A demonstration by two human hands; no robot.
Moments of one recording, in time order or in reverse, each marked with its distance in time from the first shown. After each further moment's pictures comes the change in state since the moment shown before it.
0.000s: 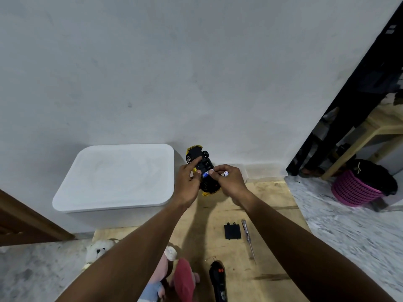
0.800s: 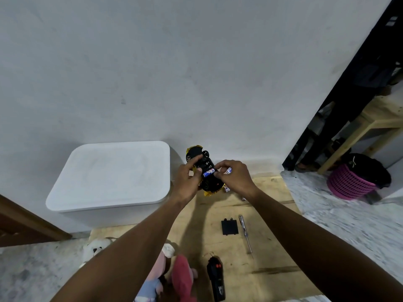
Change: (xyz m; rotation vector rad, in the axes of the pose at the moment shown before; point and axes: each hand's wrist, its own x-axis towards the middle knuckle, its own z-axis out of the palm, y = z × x) left_hand 0.000 -0.002 0.008 -0.093 -0.090 -0.073; right_hand -0.001 -0.002 -0.030 -0.426 0.016 -0.200
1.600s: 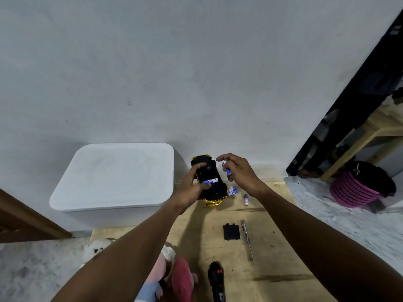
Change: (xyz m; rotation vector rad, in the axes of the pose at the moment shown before) left_hand -0.010 0.009 -0.009 -0.107 -0.189 -0.180; right_hand 0.015 -0.017 -0.014 0.315 -0.169 0.000
